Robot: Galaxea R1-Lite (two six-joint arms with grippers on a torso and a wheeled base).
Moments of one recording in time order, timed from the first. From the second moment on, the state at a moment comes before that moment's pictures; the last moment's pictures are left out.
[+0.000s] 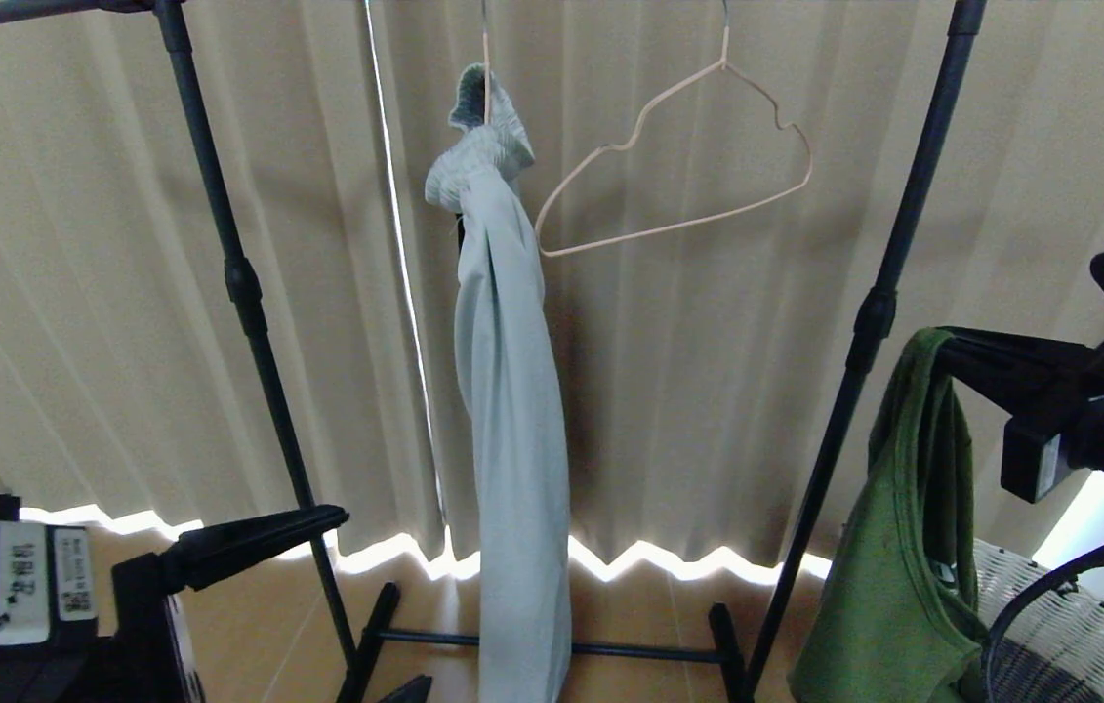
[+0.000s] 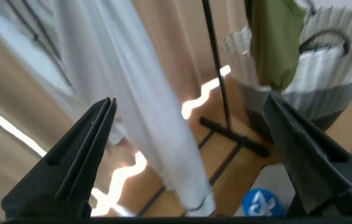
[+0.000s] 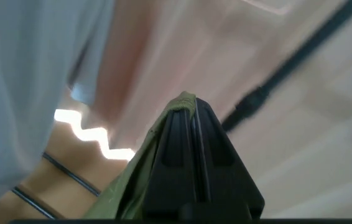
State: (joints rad) left arm -0.76 1.12 -0.24 -0.76 -0.12 0.23; right arm 0.51 1.21 -0.68 -0.40 -0.18 -0.39
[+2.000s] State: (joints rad) left arm -1.01 2.01 -0.91 -0.90 0.10 -0.14; right arm 0.72 1.24 -0.70 -0.41 -0.16 -0.18
